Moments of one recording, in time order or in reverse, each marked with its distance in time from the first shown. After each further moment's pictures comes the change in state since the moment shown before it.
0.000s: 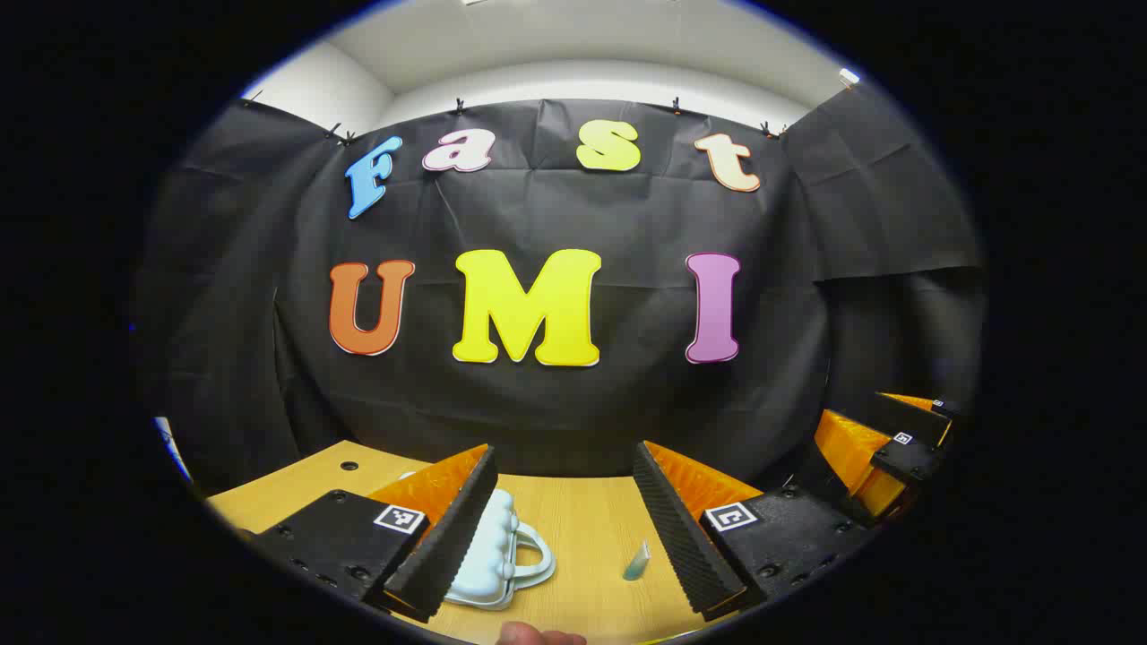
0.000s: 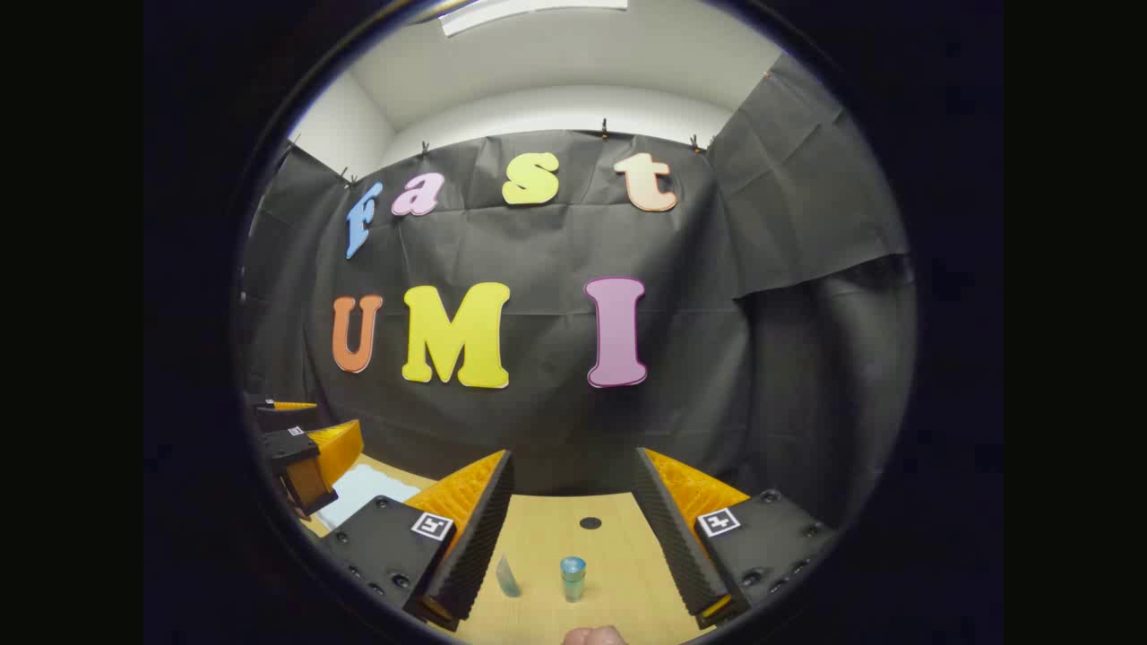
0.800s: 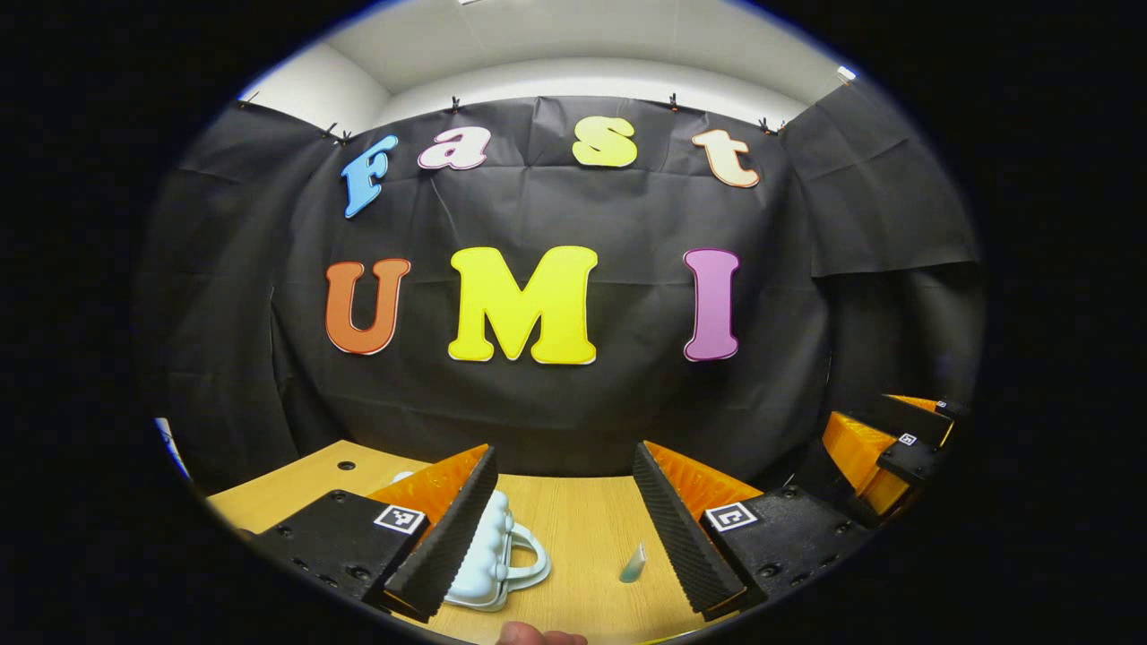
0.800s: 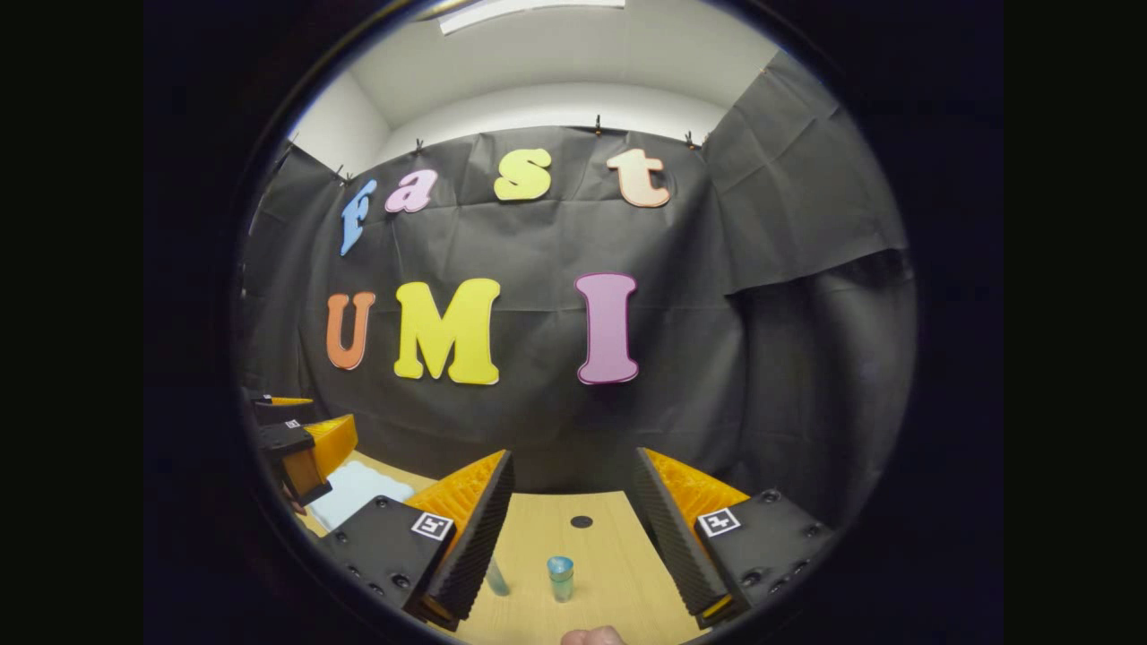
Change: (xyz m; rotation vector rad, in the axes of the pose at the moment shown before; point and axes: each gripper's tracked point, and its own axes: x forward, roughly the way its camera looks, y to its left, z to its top) left arm 0.008 -0.011 -0.007 0.010 0.017 -0.006; right arm 0.005 -0.019 -0.007 0.010 0.024 -0.023
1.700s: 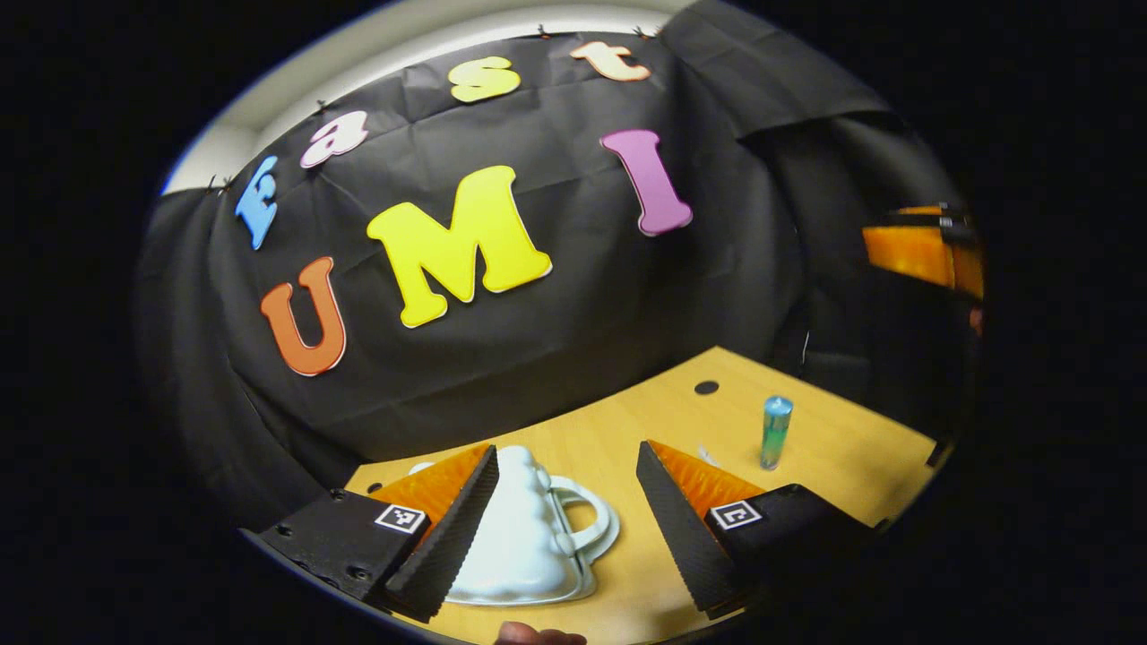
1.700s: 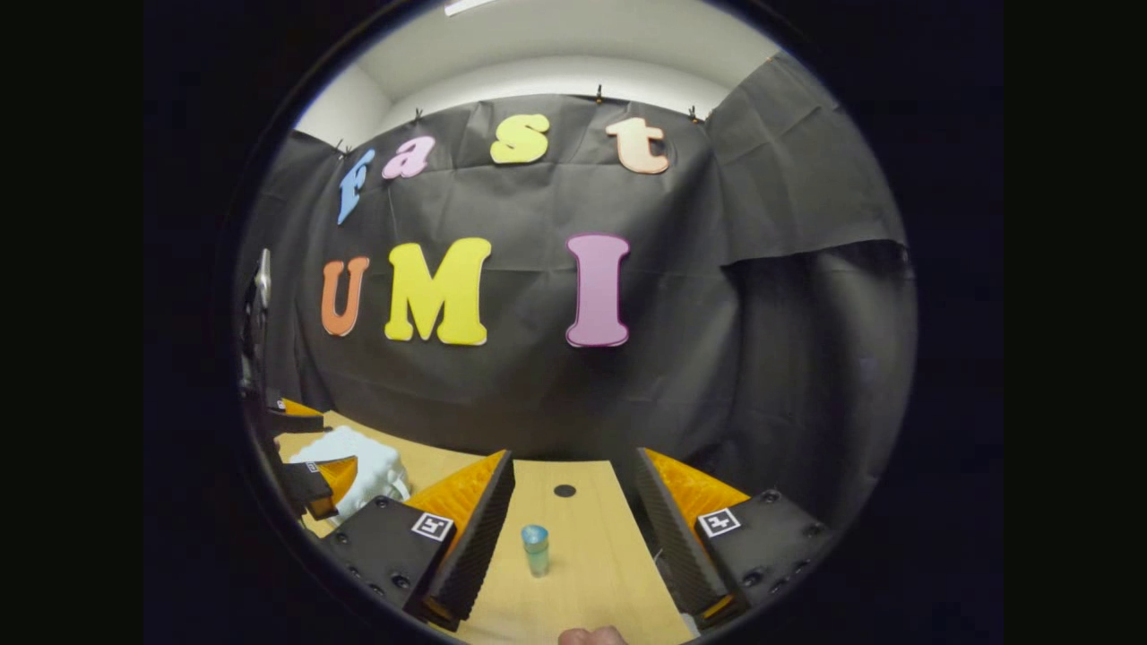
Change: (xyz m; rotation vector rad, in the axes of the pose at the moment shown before) left arm 0.030 0.023 -0.115 0.468 0.267 -0.132; right arm -0.003 -0.036 -0.045 -0.055 0.139 -0.032
